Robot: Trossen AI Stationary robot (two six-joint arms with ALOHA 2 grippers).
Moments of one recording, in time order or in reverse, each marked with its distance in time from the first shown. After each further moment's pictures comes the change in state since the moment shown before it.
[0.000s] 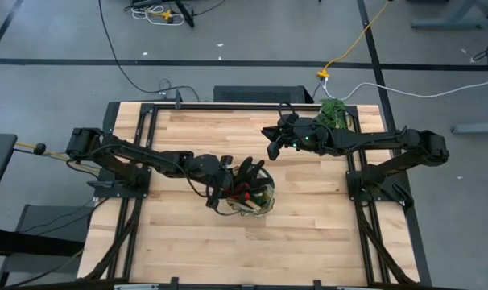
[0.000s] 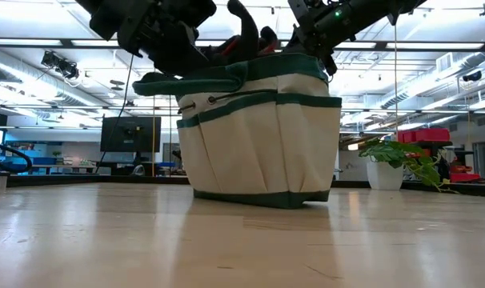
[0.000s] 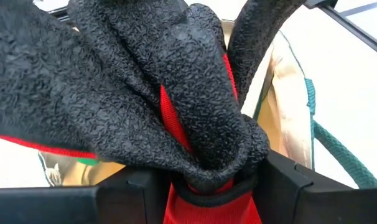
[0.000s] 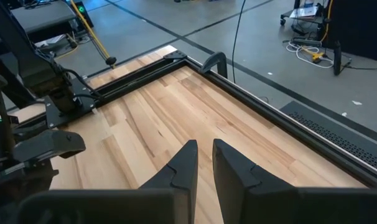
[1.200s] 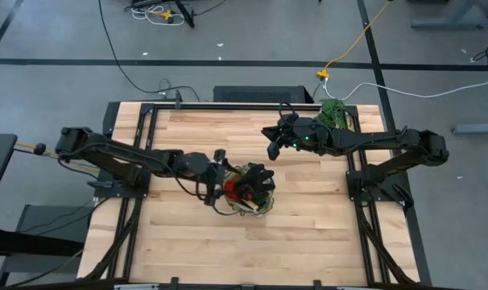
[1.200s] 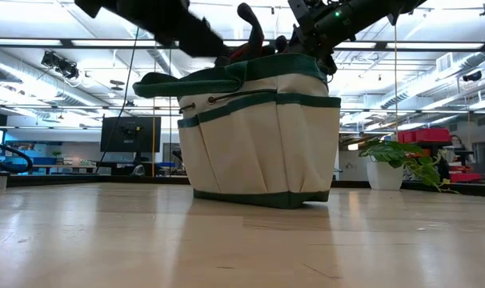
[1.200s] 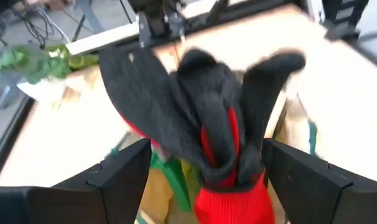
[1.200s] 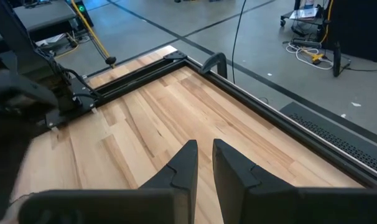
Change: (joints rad) left arm -0.040 -0.123 0.002 -0.014 -0.146 -0.007; right arm 0.000 0.000 0.000 0.000 0.001 -0.008
